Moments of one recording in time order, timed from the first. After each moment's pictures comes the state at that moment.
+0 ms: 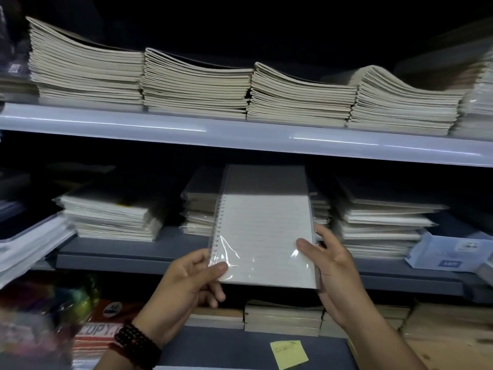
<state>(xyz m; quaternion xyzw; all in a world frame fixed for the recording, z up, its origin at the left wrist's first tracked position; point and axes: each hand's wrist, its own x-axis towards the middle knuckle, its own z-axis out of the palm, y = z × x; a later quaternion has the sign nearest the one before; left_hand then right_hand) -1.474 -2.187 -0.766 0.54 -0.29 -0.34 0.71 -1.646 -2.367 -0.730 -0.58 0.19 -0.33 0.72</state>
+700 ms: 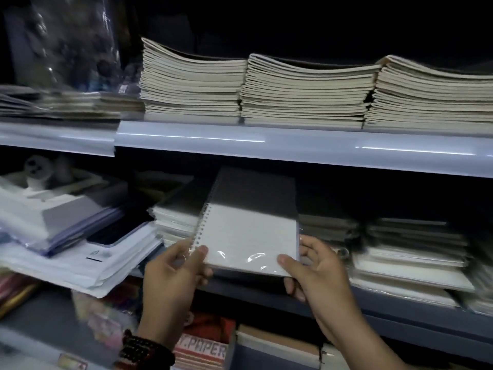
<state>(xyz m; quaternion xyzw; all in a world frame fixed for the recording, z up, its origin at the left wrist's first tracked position) -1.369 -2.110 -0.750 0.62 -0.12 0.00 0.78 -1.480 -2.287 -0.740 -0.65 0.16 -0.30 0.69</state>
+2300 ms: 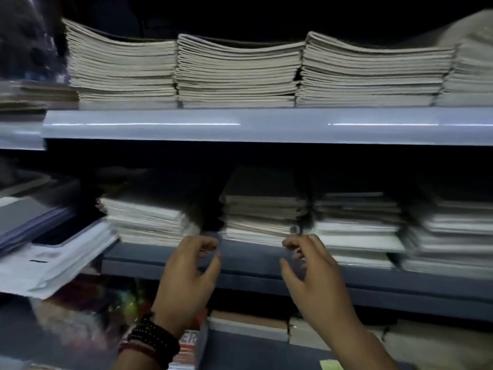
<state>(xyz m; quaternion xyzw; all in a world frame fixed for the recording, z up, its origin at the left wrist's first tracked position) -1.397 -2.162 -0.778 0.79 -0.33 0.10 0.51 -1.538 -2.339 -0.777 -0.86 0.17 -0.35 0.33</state>
